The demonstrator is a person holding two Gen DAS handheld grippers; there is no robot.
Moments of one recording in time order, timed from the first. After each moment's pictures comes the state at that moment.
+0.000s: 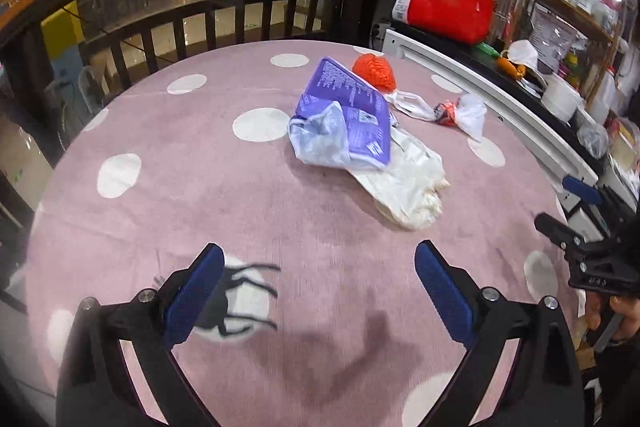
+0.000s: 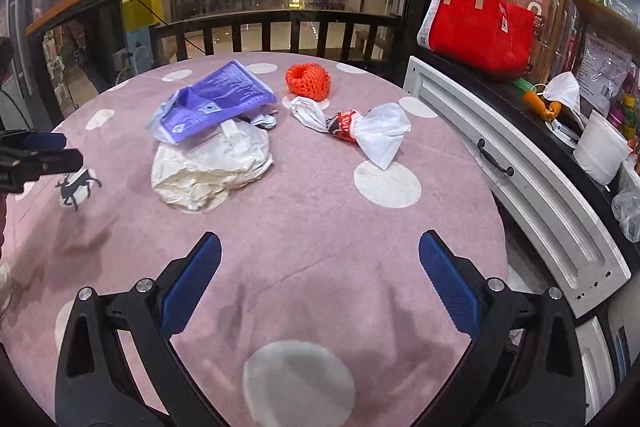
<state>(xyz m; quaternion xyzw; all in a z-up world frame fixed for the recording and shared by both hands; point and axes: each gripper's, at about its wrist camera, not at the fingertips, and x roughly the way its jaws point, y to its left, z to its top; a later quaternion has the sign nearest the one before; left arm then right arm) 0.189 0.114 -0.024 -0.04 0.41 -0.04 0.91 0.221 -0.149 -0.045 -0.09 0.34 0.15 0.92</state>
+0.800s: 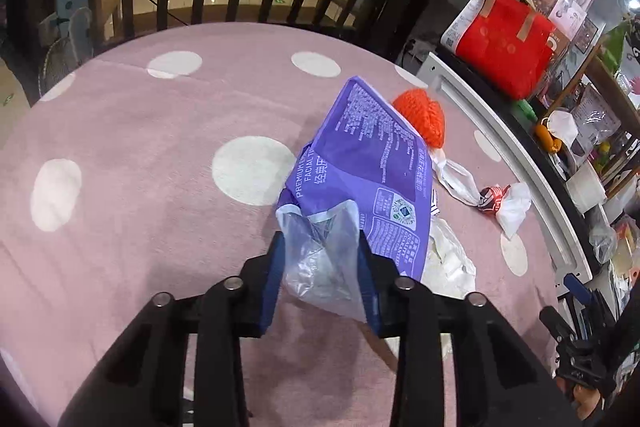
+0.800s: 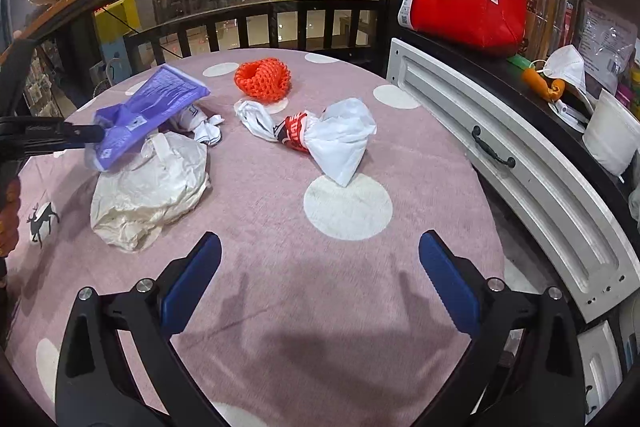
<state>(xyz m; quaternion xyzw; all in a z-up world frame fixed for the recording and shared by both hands) 0.288 0.142 -0.039 -0.16 0.43 -0.02 0.89 0.288 -0.173 -0.055 -0.06 0.36 0.14 0.92</state>
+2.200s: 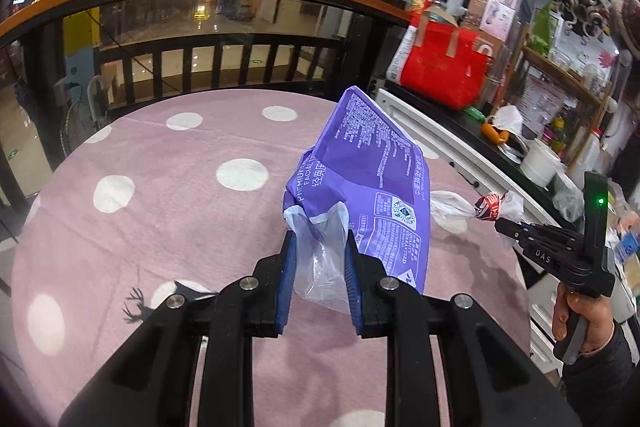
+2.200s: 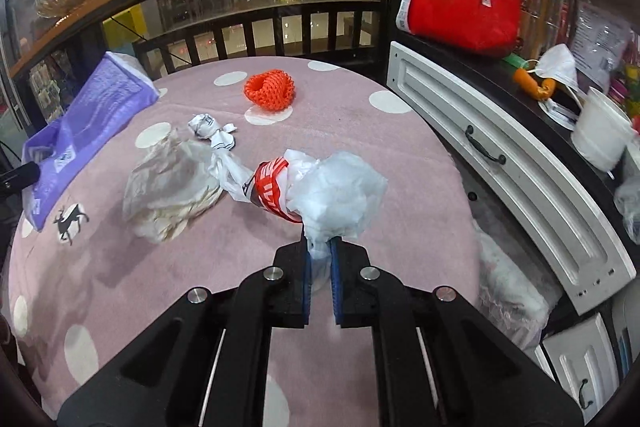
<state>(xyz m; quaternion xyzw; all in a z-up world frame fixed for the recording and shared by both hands) 0.159 0.090 0.017 -0.10 0.33 -0.04 0.94 0.249 -0.199 -0.021 -0.04 0.36 0.15 0.92</state>
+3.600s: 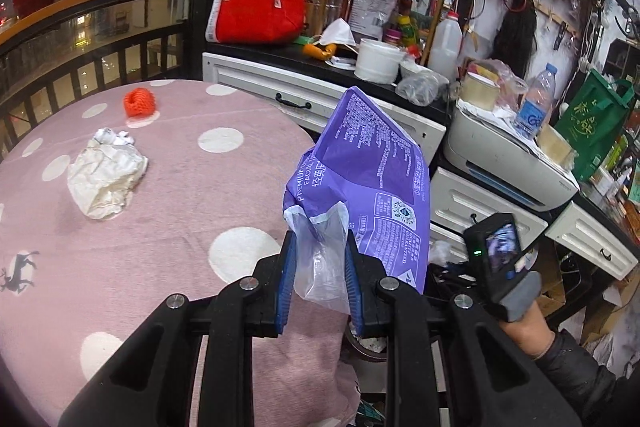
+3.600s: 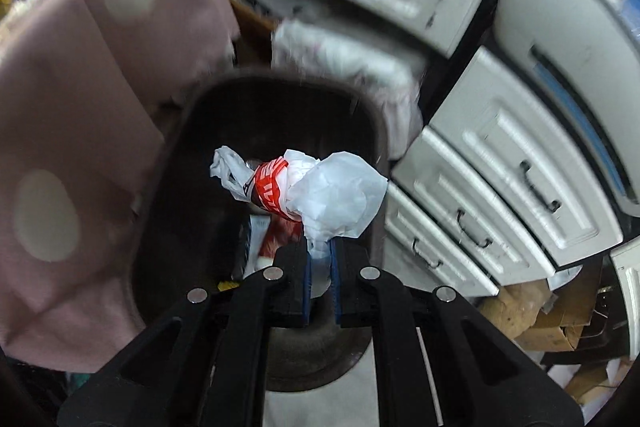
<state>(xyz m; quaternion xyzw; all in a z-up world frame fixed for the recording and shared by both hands) 0.077 -0.134 -0.005 0.01 0.35 -0.25 0.90 0.121 -0.397 -0.202 -0.02 0.52 -0.09 0.85</state>
